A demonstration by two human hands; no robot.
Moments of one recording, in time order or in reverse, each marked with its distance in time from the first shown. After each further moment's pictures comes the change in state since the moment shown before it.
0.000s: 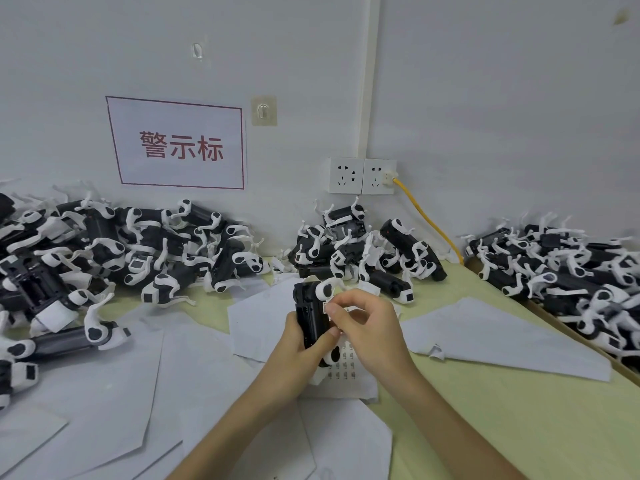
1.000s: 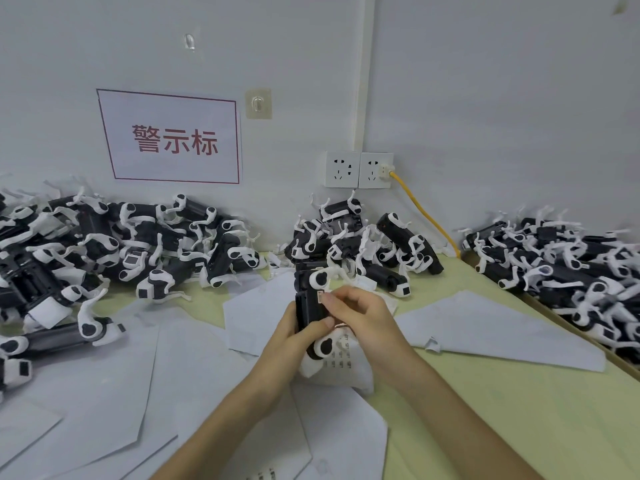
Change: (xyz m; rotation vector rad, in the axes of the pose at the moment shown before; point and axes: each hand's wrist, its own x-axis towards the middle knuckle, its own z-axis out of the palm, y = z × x) left_hand -0.003 0.008 -0.001 -0.279 -0.050 -0.031; right_hand 0.003 0.002 -0.004 0.304 -0.144 0.200
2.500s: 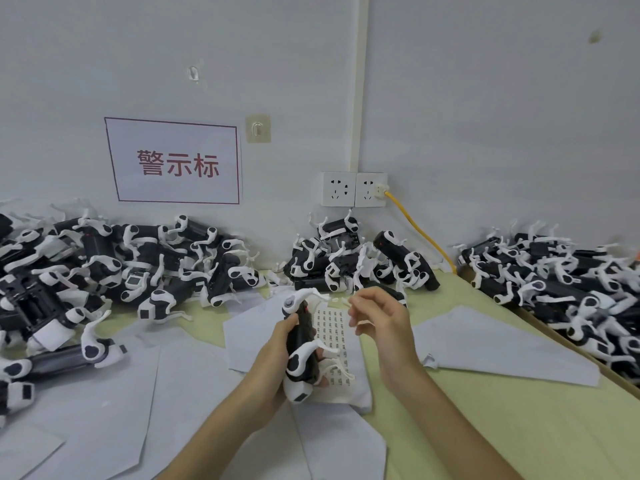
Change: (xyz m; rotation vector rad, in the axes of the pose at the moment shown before) left_hand -0.006 0.029 -0.001 -0.226 0.152 -0.304; right_hand 0.006 -0.007 -0.016 0.058 0.230 -0.165
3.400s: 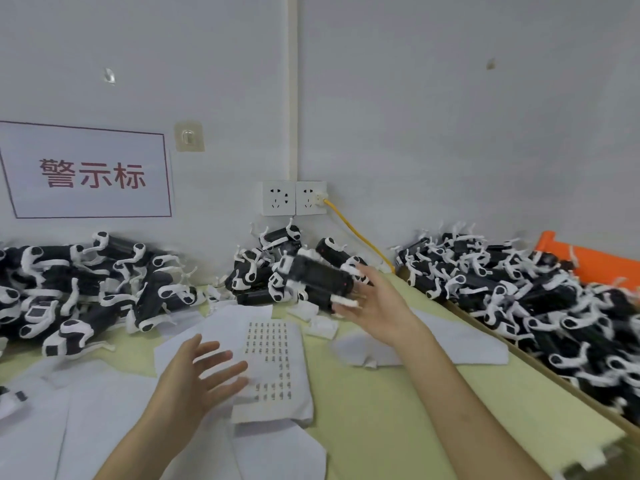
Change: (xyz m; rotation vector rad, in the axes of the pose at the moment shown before) left_hand 0.026 -0.002 -0.027 -0.207 0.111 -0.001; right_hand 0.057 -0.033 -0.083 0.453 0.049 0.494
